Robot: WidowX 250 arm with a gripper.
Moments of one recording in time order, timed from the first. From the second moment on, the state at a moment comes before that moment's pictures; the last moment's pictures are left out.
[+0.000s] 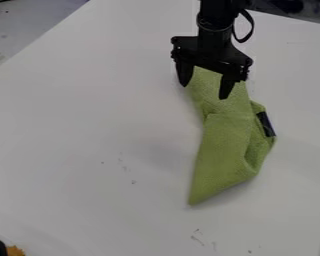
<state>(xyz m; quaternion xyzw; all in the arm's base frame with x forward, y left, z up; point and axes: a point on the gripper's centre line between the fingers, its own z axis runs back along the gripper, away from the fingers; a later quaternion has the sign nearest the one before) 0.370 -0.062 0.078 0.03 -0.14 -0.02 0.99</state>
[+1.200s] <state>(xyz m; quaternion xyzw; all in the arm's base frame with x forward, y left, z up) 0.374 -0.138 0.064 0.02 -0.13 -0.02 0.99</state>
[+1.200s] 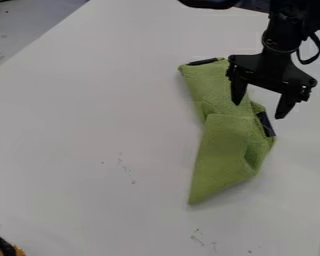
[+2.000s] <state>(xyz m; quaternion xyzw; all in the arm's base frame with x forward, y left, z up) 0.370 -0.132 0.026 0.00 -0.12 0.01 0.99</state>
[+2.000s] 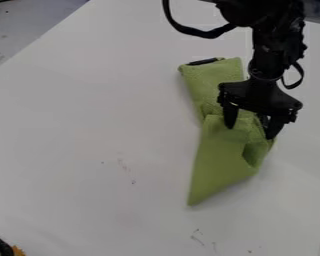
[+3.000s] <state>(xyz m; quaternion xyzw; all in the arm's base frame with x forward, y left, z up) 0.370 -0.124 0.025 0.03 -0.12 0.00 0.99</state>
